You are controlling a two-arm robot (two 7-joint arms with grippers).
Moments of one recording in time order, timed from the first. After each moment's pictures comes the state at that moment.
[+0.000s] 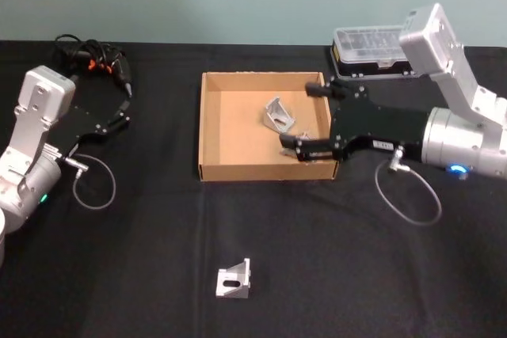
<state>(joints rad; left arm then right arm) -0.20 0.60 0.45 -1.41 -0.25 -0.12 0.03 0.35 0.64 -0.46 -1.72 0.37 0.22 0.69</state>
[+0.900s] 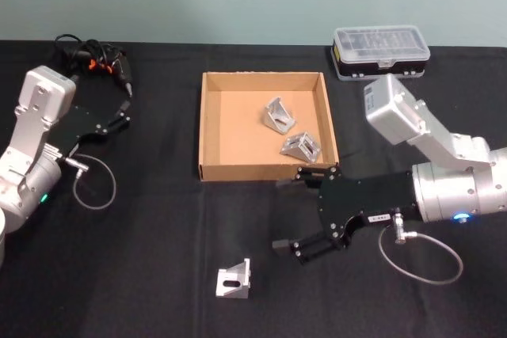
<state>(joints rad) -0.20 0.60 0.45 -1.41 -0.25 -0.12 0.03 0.42 0.76 -0.65 -1.73 0.42 0.27 0.94</state>
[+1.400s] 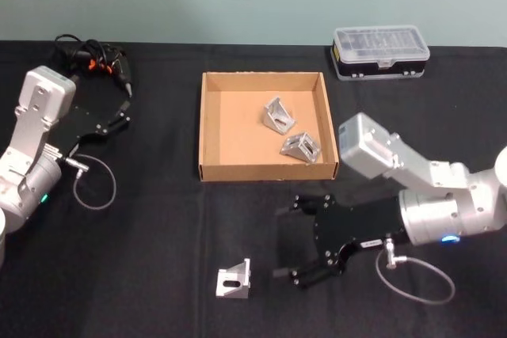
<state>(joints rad) -0.20 0.60 0.45 -1.41 -0.25 -0.12 0.03 0.44 0.77 -0.74 -1.71 0.36 0.27 0.91</state>
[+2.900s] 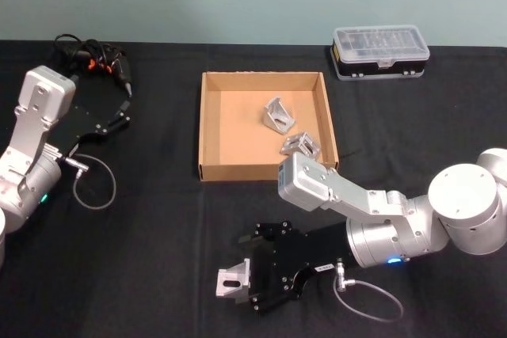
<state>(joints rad) -0.20 0.60 0.45 -1.41 -0.25 -0.12 0.03 0.49 0.65 -0.89 -1.61 0.30 0.27 0.85</state>
